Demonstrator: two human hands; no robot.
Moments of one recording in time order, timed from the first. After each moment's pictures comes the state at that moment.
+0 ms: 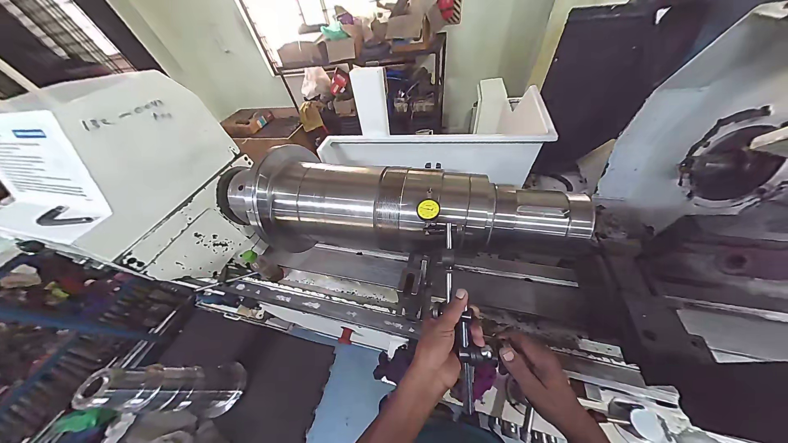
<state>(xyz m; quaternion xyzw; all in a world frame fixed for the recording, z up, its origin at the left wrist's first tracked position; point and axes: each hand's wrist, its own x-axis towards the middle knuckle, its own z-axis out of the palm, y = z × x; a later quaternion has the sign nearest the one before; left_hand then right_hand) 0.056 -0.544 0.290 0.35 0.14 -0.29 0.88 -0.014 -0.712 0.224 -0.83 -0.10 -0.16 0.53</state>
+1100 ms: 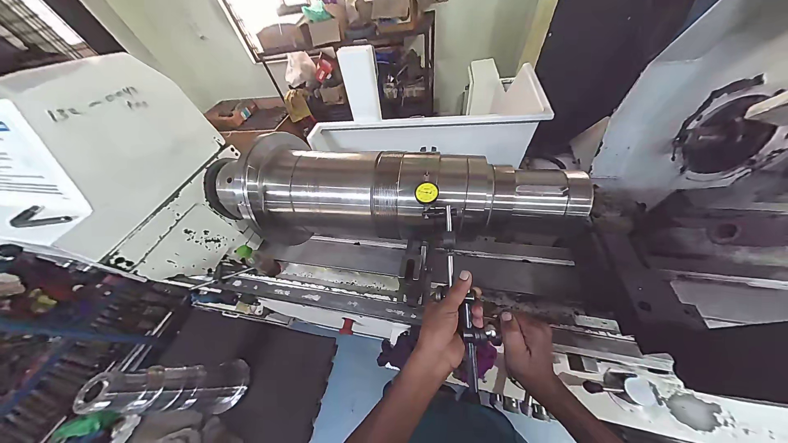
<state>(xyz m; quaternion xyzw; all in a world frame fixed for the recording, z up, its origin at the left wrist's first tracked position) 0.058 -0.543 0.291 0.38 0.16 -0.30 0.86 -0.001 -0.678 0.221 -0.86 0.00 -0.33 0.39</state>
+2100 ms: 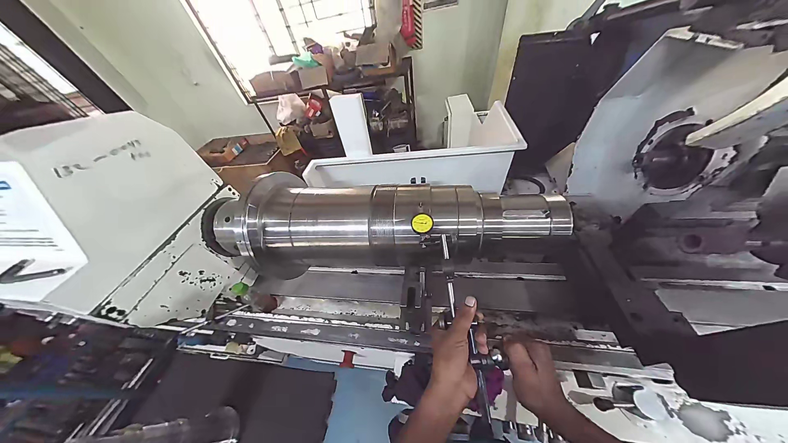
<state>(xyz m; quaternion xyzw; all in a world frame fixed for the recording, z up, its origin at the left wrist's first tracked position) 0.054 -0.551 0.294 0.40 0.17 -0.25 0.86 -0.007 -0.669 0.235 -0.83 0.12 -0.23 0.49</state>
